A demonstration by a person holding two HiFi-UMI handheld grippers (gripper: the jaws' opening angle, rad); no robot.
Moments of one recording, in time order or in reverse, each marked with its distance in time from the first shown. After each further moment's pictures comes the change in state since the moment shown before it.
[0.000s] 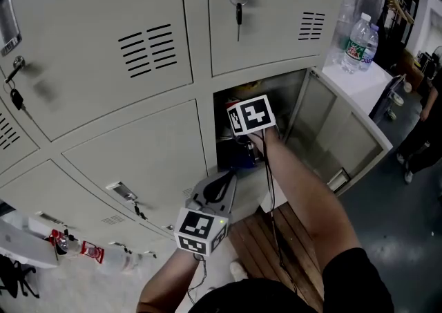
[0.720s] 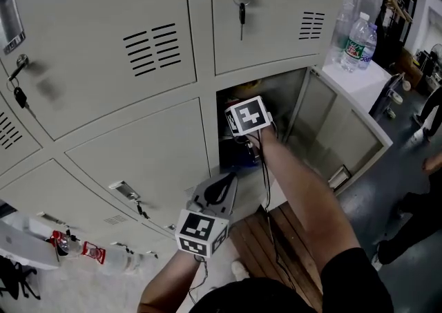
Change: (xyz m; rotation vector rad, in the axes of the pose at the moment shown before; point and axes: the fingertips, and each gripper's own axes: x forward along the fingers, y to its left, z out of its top) left arm -0.009 -0.002 -0.002 -0.005 0.000 -0.011; right arm 0.008 0.000 0.001 -0.080 0.000 -0.057
